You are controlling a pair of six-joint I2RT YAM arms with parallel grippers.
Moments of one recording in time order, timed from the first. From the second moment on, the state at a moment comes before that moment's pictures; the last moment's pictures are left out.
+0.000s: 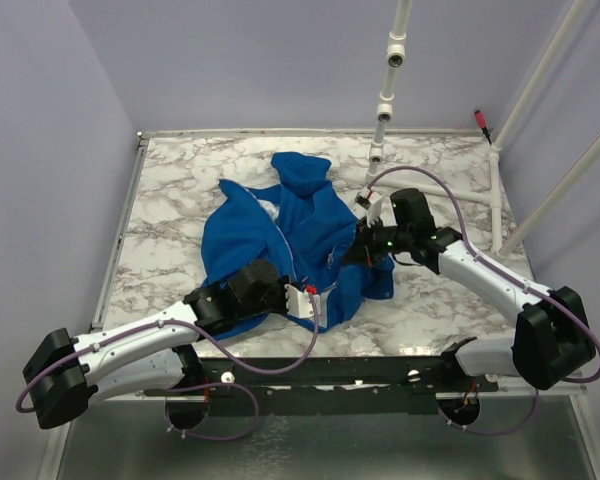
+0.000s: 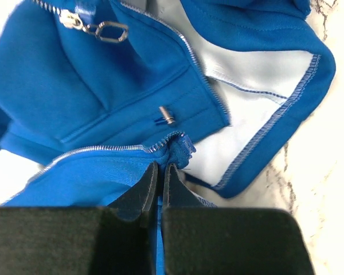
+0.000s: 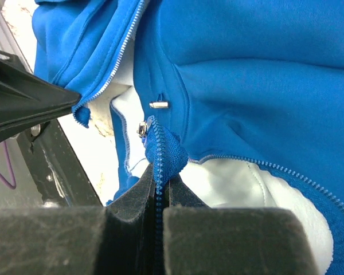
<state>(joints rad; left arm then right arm) -0.99 0.97 0.53 -0.19 0.01 0.70 0.47 1.32 0.83 -0.23 -0.62 0.10</state>
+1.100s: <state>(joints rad) -0.93 1.16 0.88 -0.46 0.60 1.12 0.43 1.58 1.25 -0.23 -0.22 0.19</state>
